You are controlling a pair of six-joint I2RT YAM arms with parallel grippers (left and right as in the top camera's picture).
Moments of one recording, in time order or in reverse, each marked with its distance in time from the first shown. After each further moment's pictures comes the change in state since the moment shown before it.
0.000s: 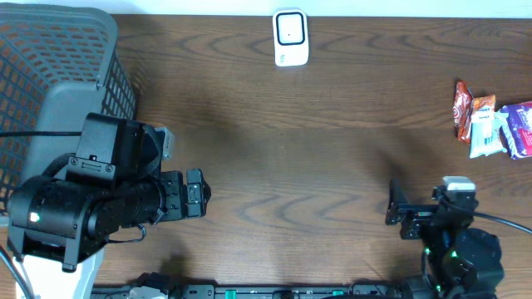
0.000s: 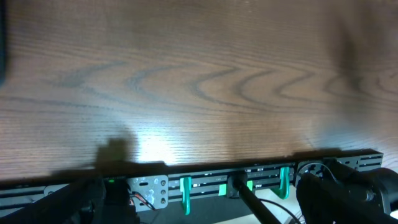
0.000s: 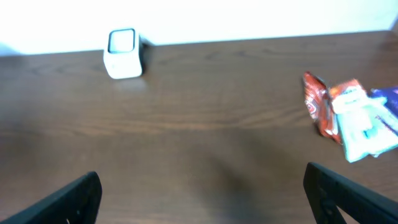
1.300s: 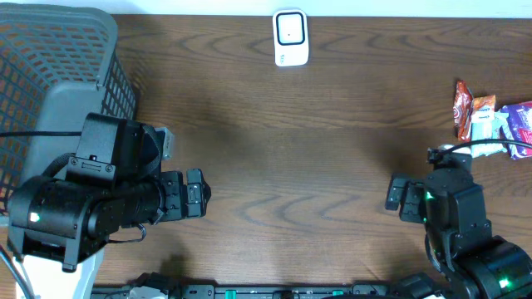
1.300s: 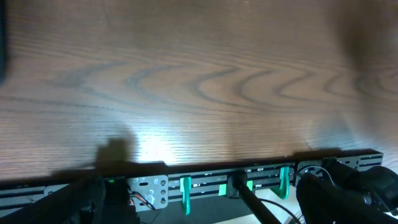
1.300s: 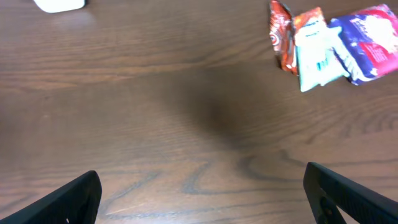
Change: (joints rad) left arm -0.001 0.000 0.000 0.000 0.000 0.000; right arm 0.224 0.500 0.432 -0.411 0.301 0.254
